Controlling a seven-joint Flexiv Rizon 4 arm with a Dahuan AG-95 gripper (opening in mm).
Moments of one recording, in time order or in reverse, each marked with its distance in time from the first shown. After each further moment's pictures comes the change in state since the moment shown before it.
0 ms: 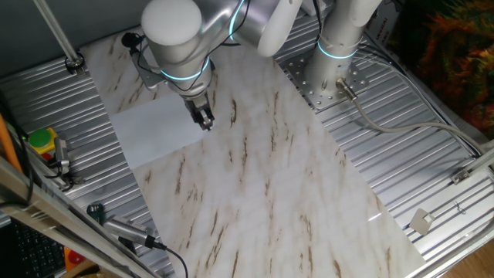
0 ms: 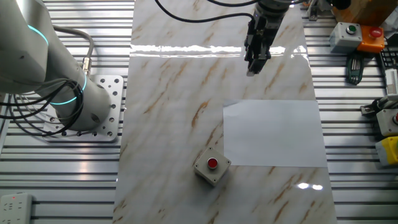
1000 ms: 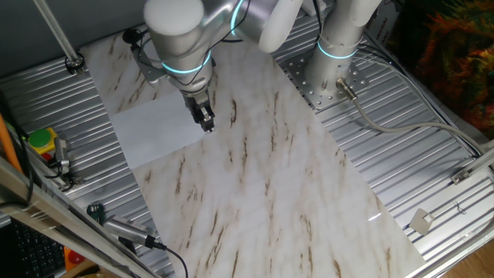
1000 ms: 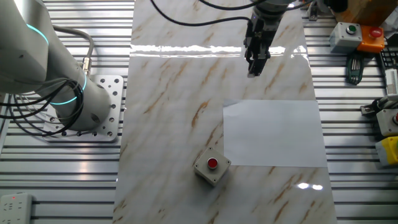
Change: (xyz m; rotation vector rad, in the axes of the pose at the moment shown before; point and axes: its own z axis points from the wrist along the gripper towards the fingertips) arm 0.001 0.000 0.000 -0.032 -0.068 -0.023
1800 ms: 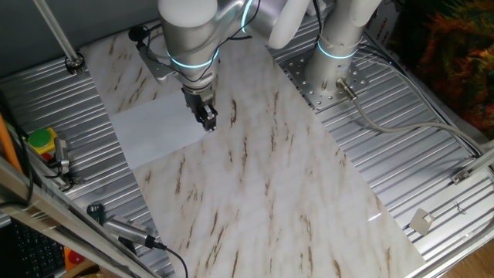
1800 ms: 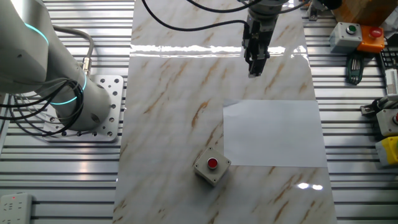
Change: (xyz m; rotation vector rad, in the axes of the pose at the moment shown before) arm 0.000 0.000 0.000 -0.006 -0.021 -0.065
